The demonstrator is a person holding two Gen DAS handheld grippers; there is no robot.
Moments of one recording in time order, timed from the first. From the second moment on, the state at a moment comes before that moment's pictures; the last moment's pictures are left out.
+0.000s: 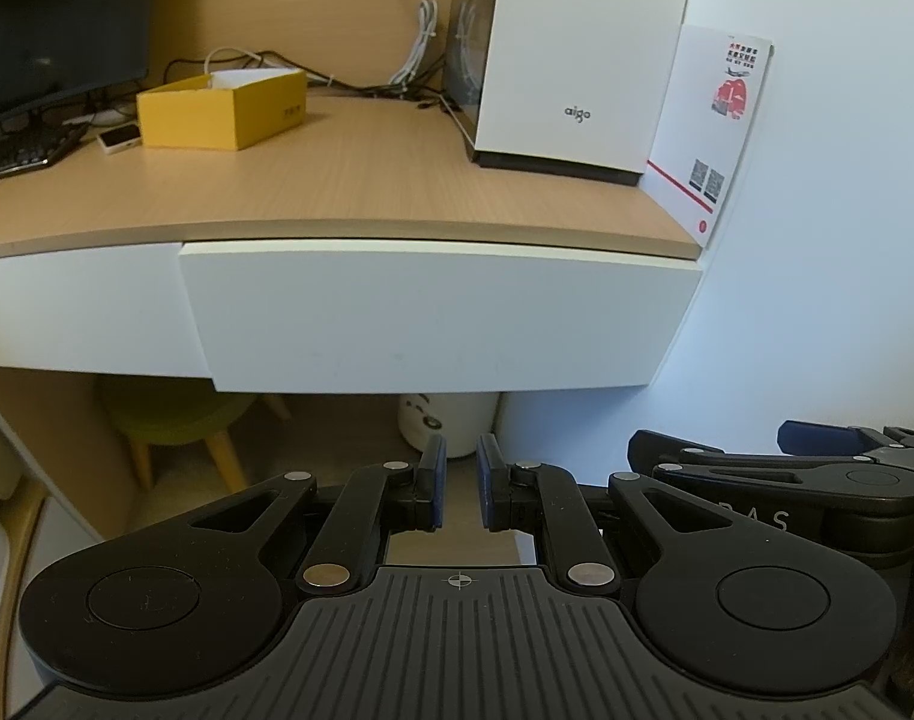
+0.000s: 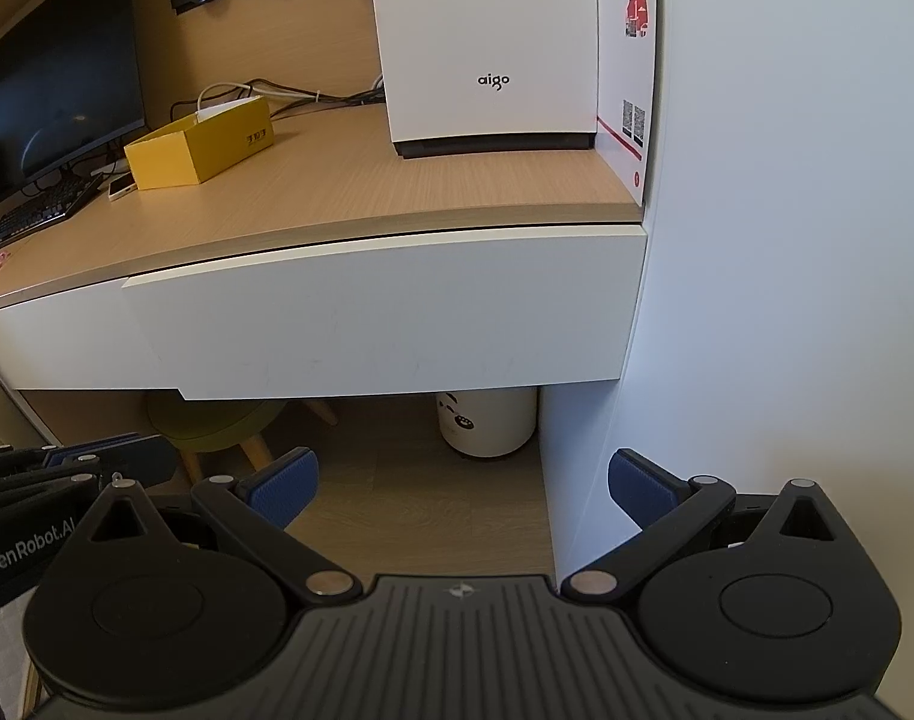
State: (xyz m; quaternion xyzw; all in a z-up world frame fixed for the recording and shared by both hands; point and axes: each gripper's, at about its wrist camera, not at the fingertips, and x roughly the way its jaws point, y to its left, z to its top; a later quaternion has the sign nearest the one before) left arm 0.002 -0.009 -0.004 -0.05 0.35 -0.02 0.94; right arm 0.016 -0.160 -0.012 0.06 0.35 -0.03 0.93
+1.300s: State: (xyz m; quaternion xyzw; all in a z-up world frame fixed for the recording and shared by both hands) left arm 0.005 -0.008 0.000 -0.05 0.36 -0.04 0.93; right arm 0.014 -0.153 -0.015 0.07 0.36 -0.03 0.93
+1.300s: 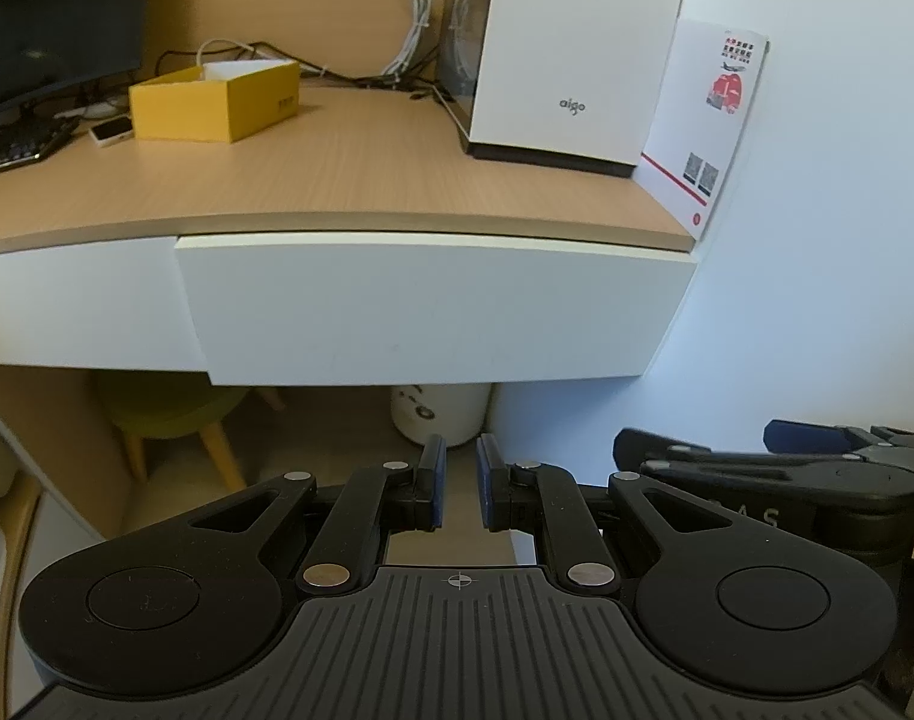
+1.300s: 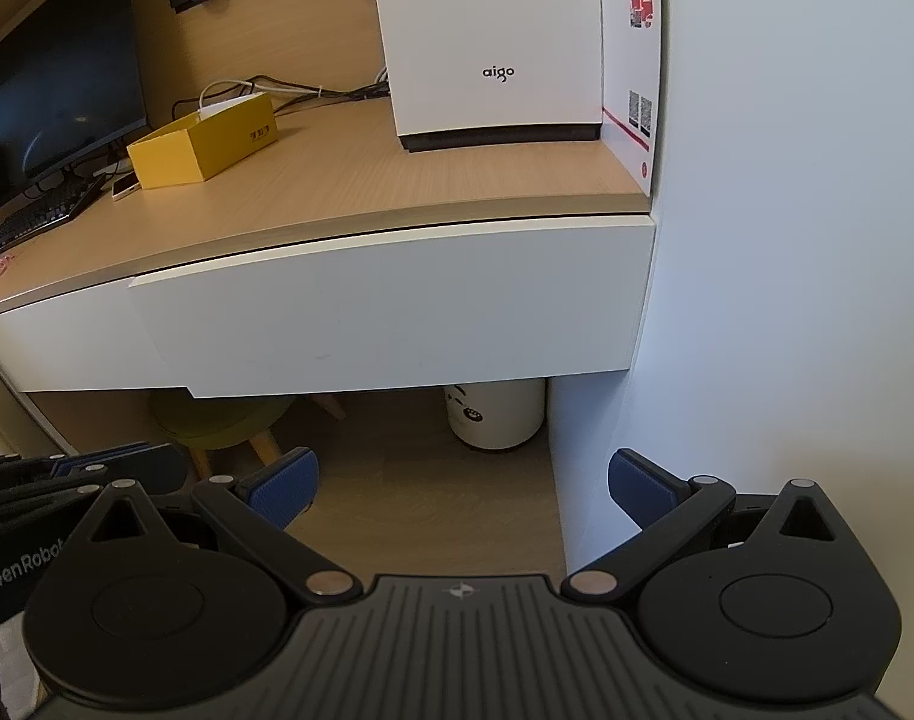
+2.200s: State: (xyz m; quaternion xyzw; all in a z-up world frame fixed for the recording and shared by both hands) left arm 0.052 0.138 -0.003 -0.19 0.36 -0.08 0.91; right arm 0.048 -0.117 0.017 0.06 0.31 -0.07 0.95
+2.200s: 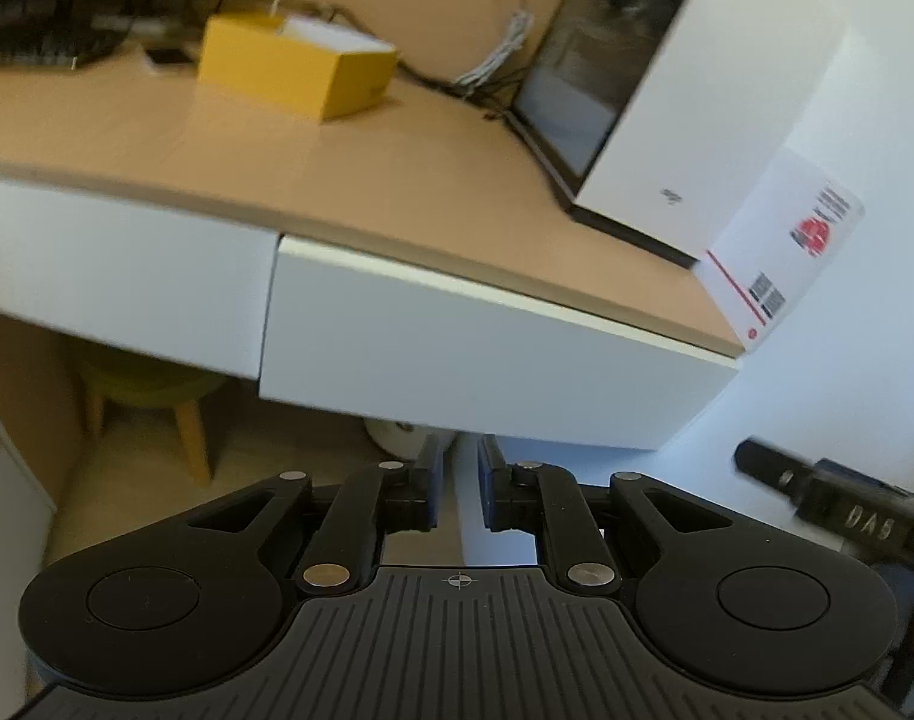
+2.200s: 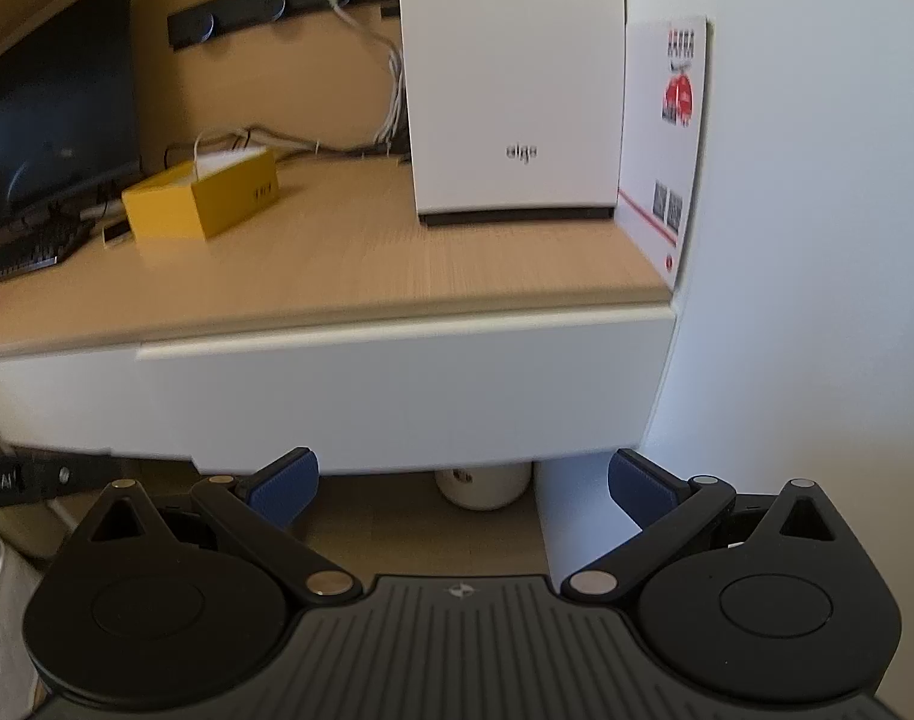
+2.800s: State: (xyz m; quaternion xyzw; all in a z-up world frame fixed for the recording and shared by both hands) left arm 0.175 0.216 -0.017 -0.22 0.34 0.05 0.91; right arm 0.139 -0.126 -0.016 0.04 0.35 -0.06 0.93
